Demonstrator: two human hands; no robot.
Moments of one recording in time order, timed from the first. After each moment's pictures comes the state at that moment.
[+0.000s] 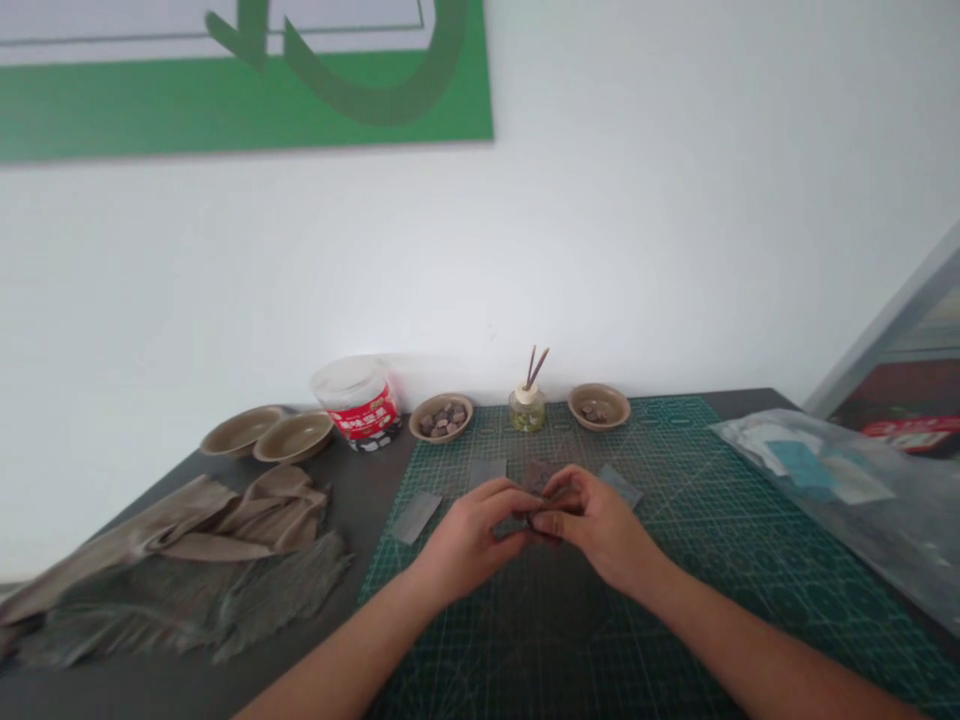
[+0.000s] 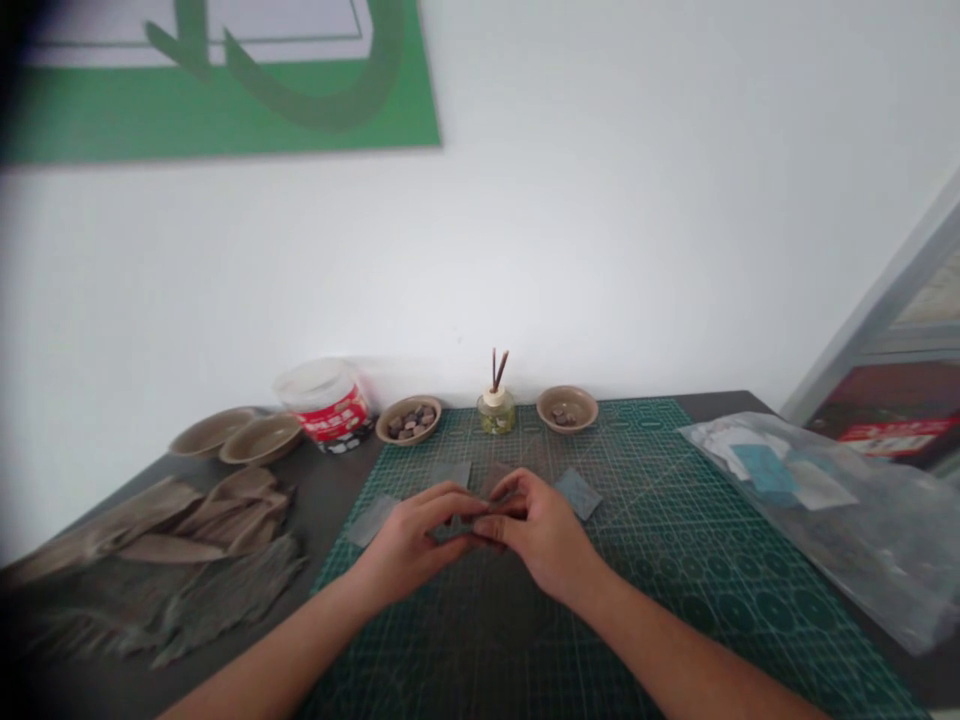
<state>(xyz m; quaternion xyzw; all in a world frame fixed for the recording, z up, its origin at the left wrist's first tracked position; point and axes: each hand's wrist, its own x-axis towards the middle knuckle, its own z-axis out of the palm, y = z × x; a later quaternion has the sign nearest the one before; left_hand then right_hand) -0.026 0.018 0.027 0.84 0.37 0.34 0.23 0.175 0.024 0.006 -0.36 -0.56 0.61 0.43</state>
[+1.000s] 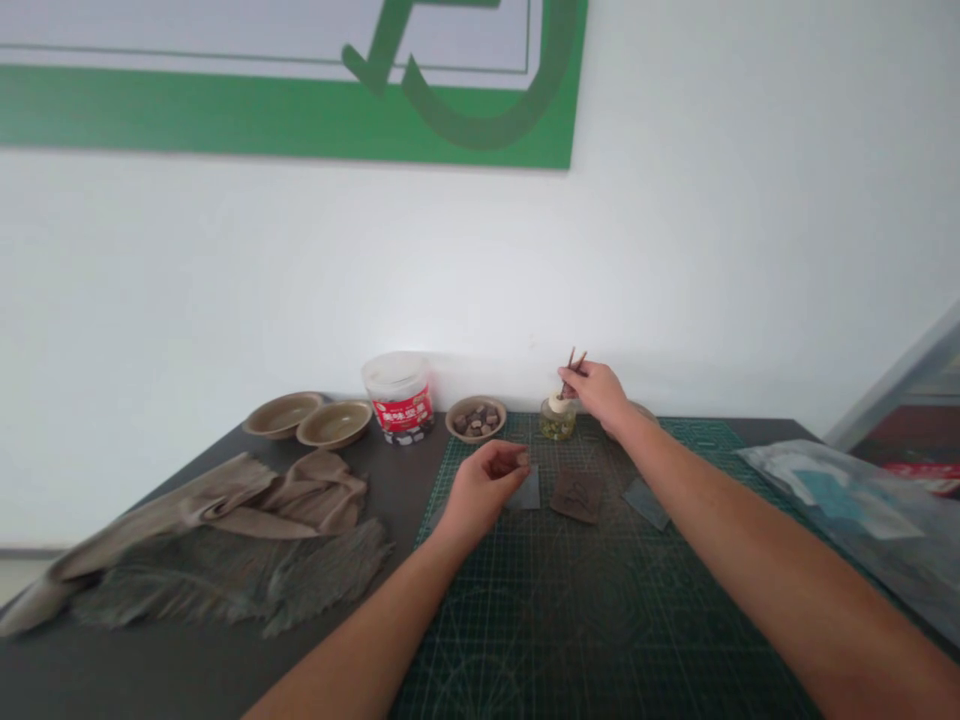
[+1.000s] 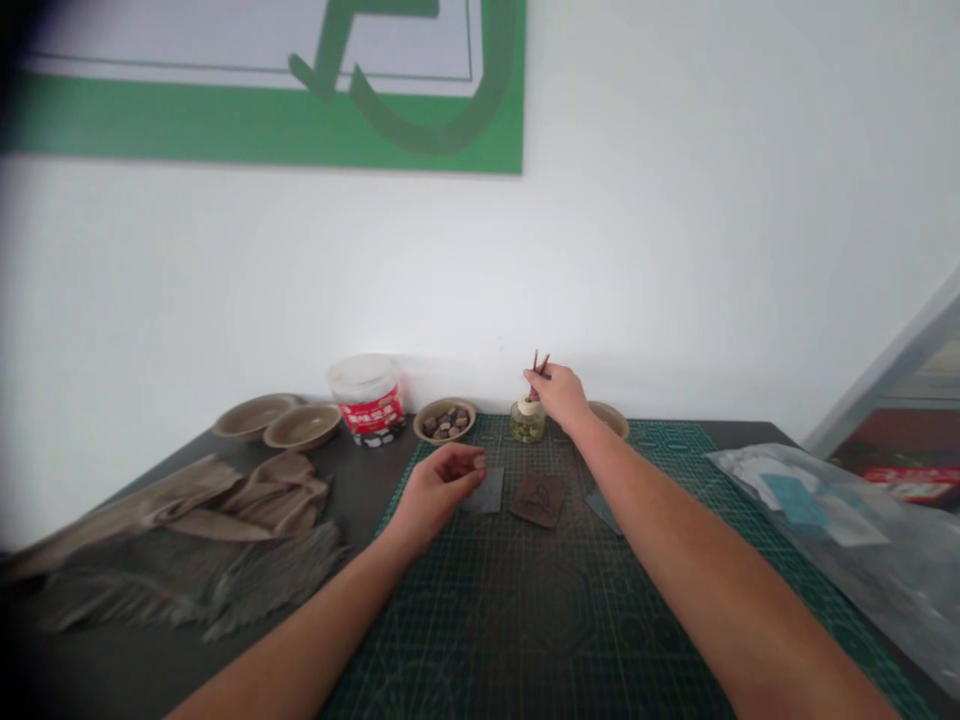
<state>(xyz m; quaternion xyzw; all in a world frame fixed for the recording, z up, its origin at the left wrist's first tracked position) -0.059 0.065 -0.001 0.52 0.43 0.56 0.48 0.143 0.209 0.067 -0.56 -0.68 0.24 0.40</state>
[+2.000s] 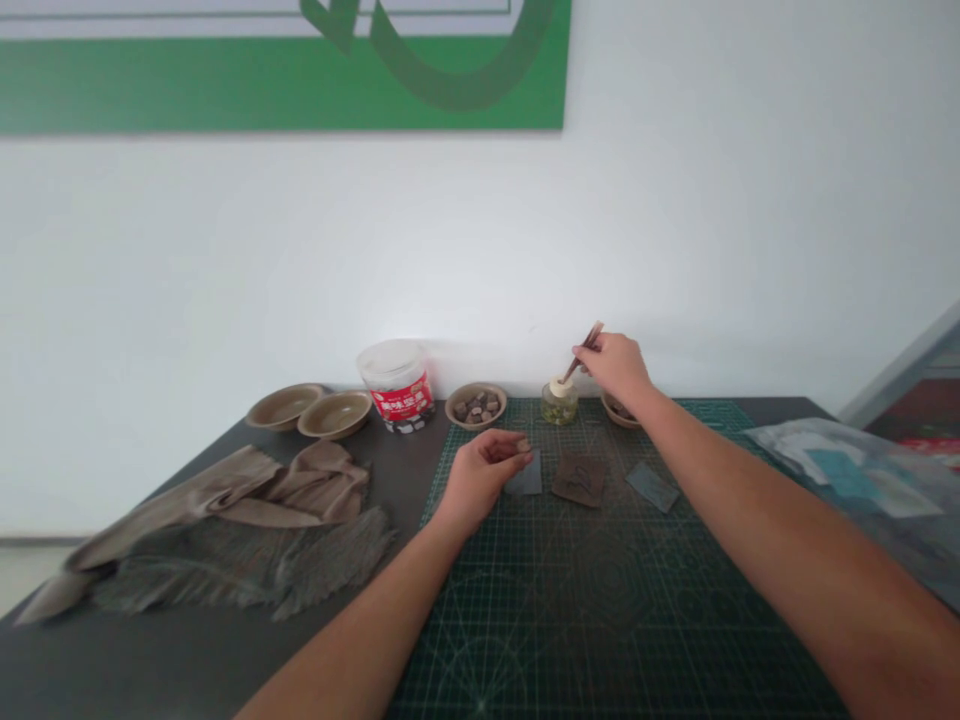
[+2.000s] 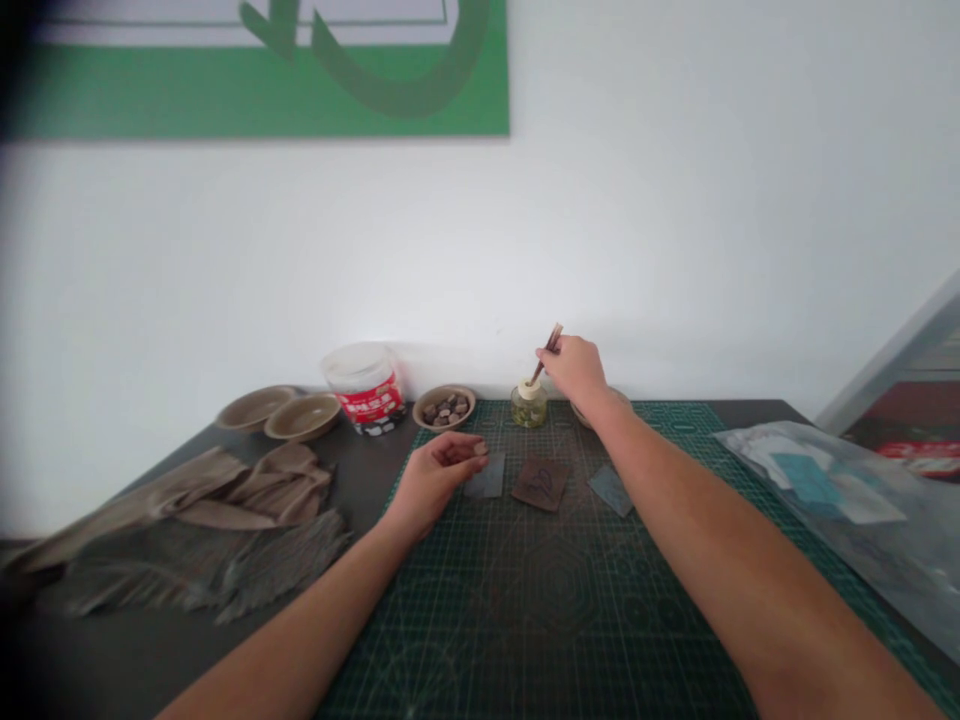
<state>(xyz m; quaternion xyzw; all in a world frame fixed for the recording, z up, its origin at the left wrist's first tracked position) -0.062 0.069 -0.007 0.50 0.44 0.56 0.50 0.164 0.205 0.089 -0.59 -0.72 0.09 0.35</state>
